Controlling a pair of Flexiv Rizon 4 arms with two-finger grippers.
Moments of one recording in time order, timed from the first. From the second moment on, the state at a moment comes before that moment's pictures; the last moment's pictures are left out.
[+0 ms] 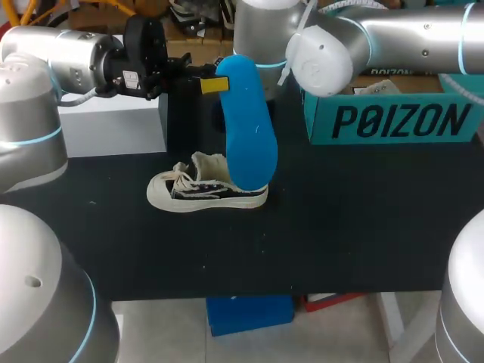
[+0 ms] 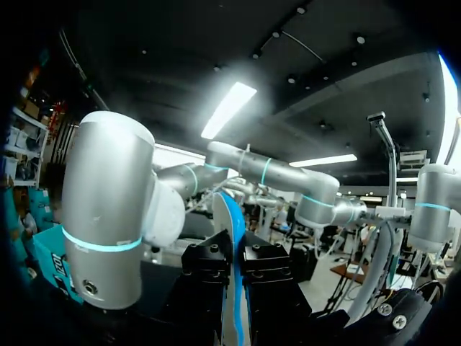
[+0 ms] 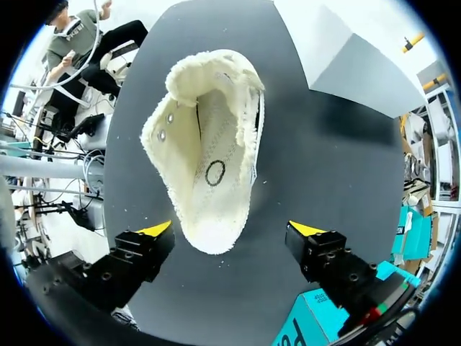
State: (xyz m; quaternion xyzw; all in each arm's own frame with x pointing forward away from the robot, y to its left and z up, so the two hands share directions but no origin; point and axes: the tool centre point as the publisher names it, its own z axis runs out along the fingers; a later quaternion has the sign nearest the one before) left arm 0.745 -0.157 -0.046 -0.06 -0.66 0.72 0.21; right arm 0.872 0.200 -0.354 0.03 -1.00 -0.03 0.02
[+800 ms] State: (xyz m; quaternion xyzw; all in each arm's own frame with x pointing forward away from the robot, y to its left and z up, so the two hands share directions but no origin) left arm 0.745 -0.157 -0.046 -0.06 -0.66 0.72 0.21; right arm 0.872 0.194 -0.352 0.02 -1.00 -0.07 0.01
